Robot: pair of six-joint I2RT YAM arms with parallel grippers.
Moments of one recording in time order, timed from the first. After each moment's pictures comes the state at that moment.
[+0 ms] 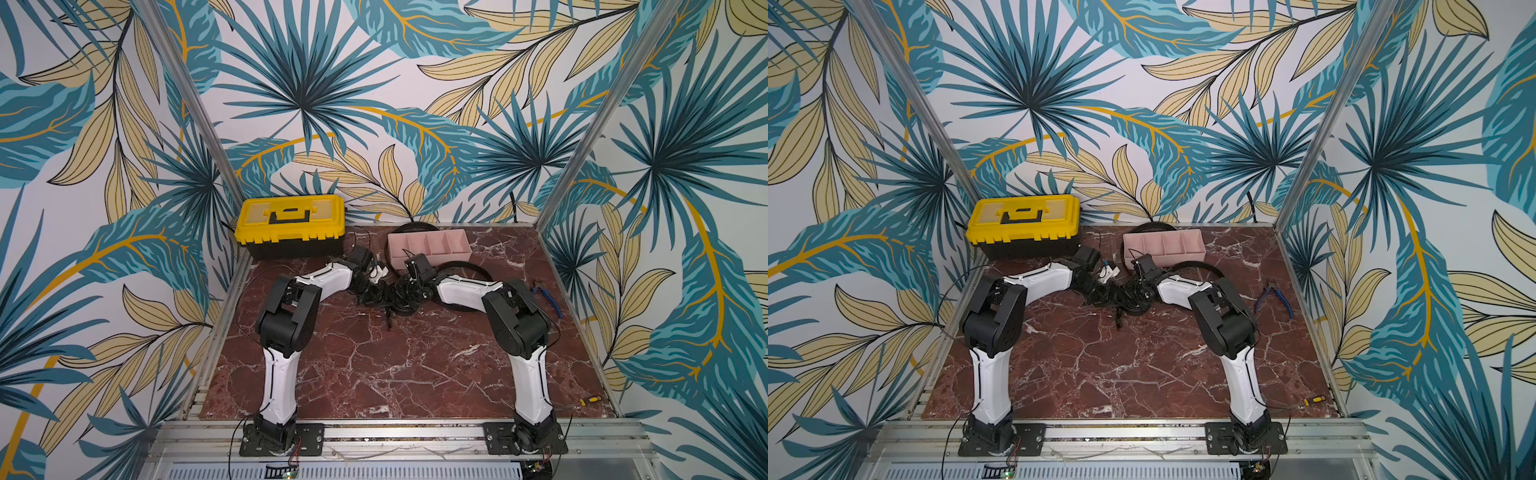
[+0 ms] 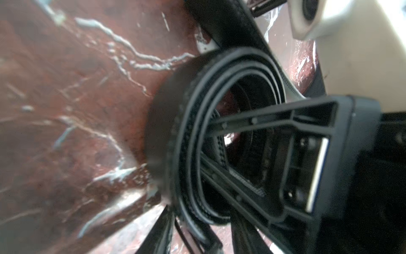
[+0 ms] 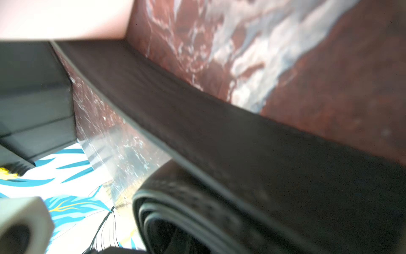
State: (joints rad) left arm -0.40 2.07 1.43 -0.57 0.67 -0.35; right arm 0.55 2.13 1.39 -0.15 -0.25 1.27
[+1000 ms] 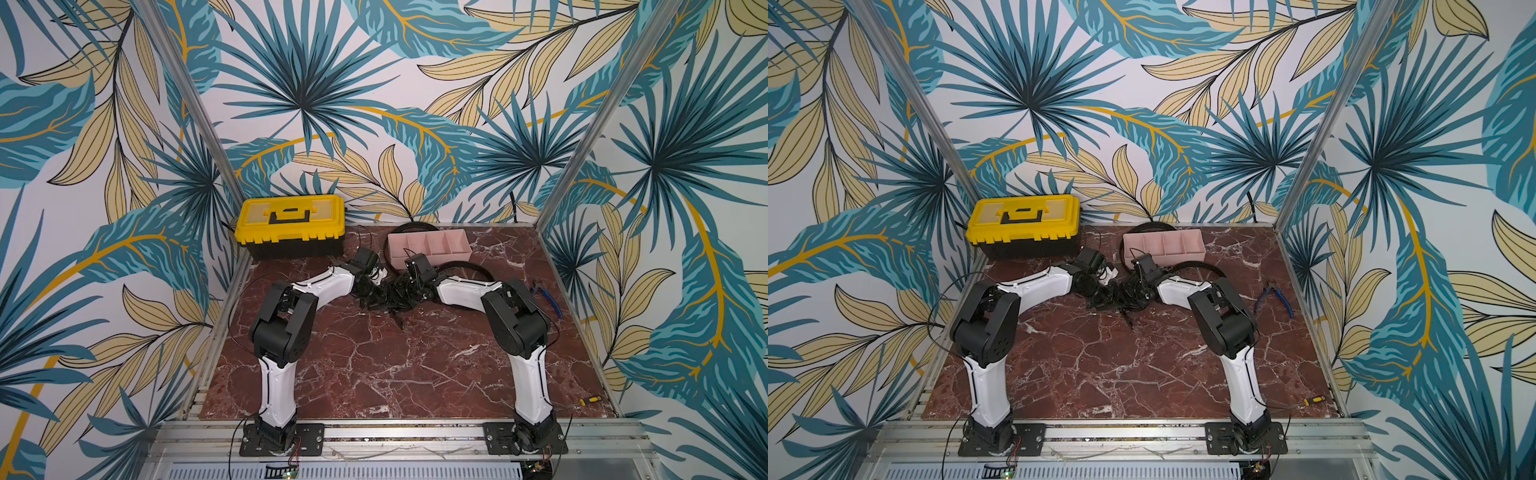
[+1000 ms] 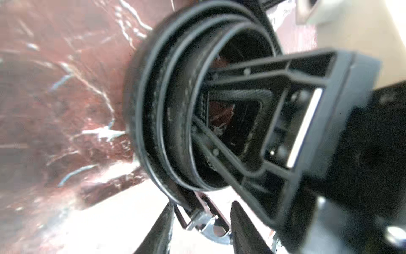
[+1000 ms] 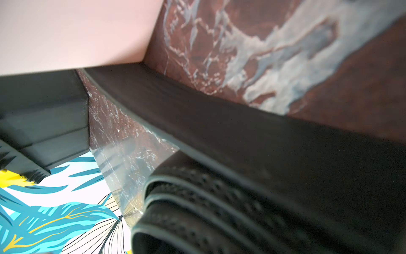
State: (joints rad) left arm -0.44 1.98 1.36 -0.54 0.56 -0.54; right arm 0.54 2.14 1.38 -0.10 -0.21 1.29
